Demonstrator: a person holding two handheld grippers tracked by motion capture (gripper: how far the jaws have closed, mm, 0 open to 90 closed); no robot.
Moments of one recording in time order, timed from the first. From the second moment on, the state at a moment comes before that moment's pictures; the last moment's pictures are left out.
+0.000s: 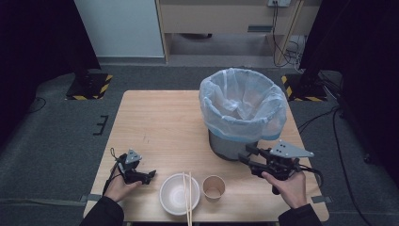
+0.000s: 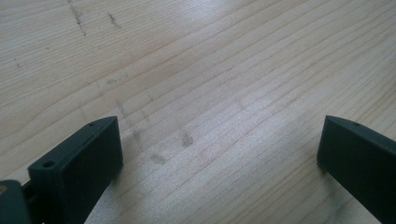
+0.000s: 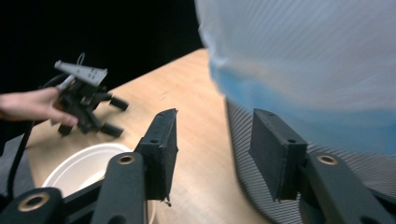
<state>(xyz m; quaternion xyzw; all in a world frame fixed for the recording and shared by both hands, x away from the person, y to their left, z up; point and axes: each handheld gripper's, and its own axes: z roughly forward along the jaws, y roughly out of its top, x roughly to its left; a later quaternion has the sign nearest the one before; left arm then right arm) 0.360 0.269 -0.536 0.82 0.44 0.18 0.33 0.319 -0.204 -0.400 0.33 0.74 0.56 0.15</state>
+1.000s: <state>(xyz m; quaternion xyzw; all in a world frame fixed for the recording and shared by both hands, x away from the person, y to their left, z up) 0.360 0.269 -0.537 0.82 0.44 0.18 0.33 0.323 -0.146 -0.472 0.32 0.84 0.43 0.01</state>
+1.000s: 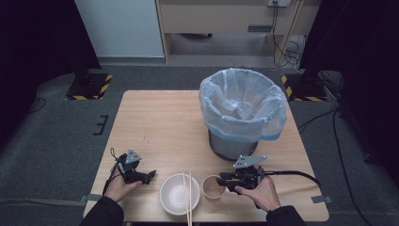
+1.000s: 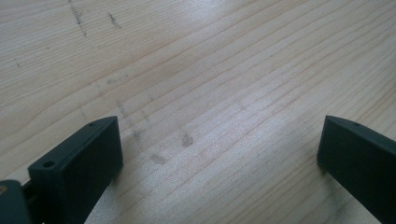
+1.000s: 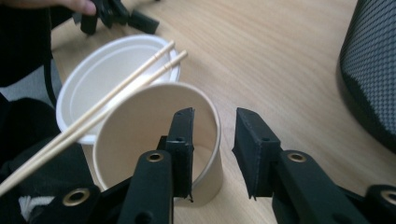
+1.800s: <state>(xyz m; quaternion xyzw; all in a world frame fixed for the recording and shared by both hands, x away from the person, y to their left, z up) 0.360 0.269 -0.537 0.82 0.44 0.18 0.33 0.323 -0.159 -0.453 0.33 0.82 0.46 0.02</state>
